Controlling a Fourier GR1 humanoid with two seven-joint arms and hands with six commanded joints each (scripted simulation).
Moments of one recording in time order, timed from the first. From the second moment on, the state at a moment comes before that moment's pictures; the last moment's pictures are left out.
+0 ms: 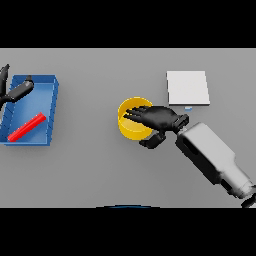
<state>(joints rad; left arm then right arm) -0.57 0.91 -0.61 -1.21 0.25 0.29 0.49 -0.62 -0.33 0.61 -1.18 0.78 0.44 -0.17</state>
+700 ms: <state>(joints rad) -0.58 0.92 -0.61 -1.23 0.25 0.28 0.49 -0.66 -0.32 0.67 -1.16 0.80 0.55 -0.15</state>
